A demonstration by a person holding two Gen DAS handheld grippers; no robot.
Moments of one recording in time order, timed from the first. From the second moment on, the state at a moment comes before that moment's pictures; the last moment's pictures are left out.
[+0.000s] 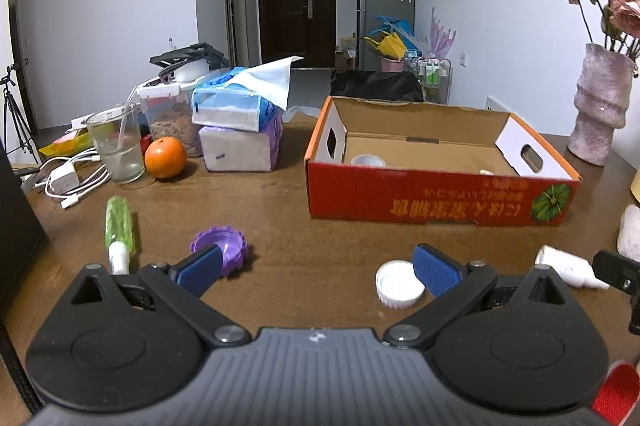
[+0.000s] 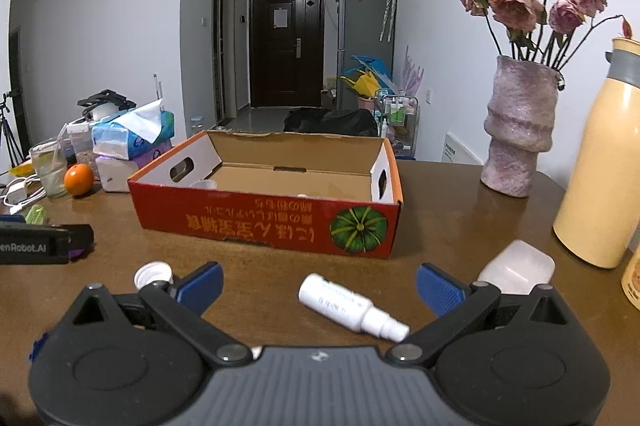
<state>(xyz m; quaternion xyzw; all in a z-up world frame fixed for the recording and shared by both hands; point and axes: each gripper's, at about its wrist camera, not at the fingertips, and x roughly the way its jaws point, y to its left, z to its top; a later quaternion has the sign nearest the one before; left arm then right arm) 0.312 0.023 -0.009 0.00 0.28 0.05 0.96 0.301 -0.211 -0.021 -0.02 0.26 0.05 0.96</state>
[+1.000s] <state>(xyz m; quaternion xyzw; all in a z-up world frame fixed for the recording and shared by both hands) 0.245 0.025 -0.058 0.02 0.33 0.03 0.94 0.205 -0.214 -0.053 -0.02 0.28 0.02 0.96</state>
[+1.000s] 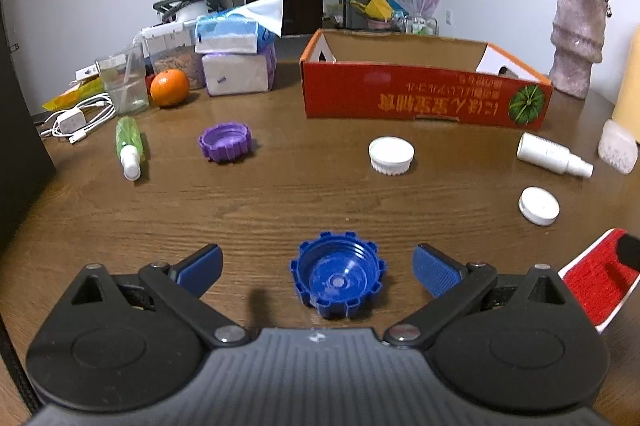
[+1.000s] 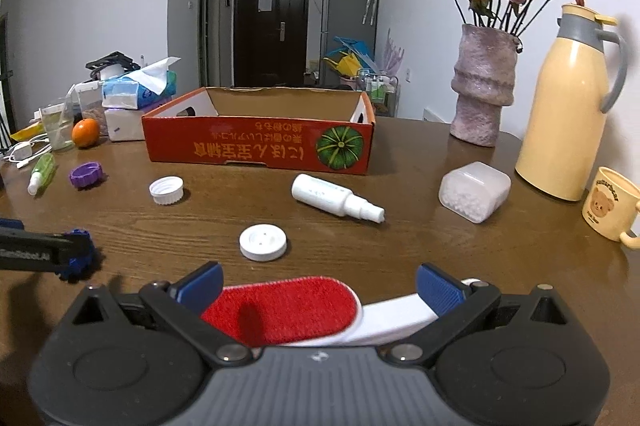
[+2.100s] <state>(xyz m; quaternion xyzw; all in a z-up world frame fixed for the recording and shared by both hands) 0.240 0.038 -0.056 -0.01 0.33 0.03 0.94 0.217 -0.221 -0.067 0.07 0.36 -0.05 0.93</state>
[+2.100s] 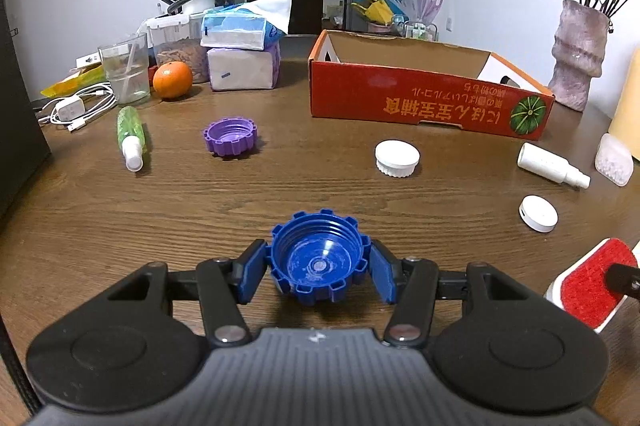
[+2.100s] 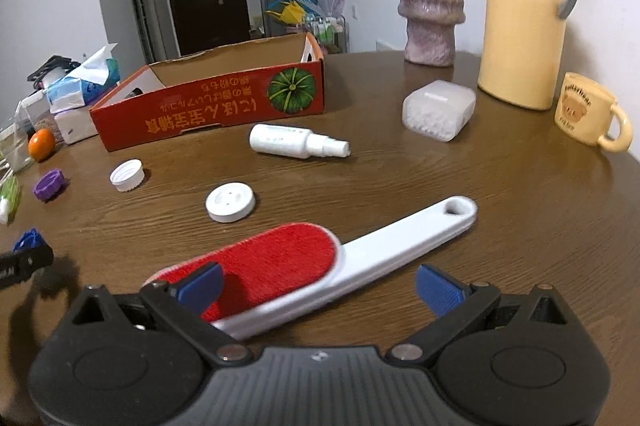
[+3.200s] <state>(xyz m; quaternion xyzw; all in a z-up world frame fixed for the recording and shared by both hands) 0.239 0.052 -0.054 -0.04 0.33 0.04 0.94 0.220 -0.191 -0.059 -0.06 0.37 -0.01 0.93</state>
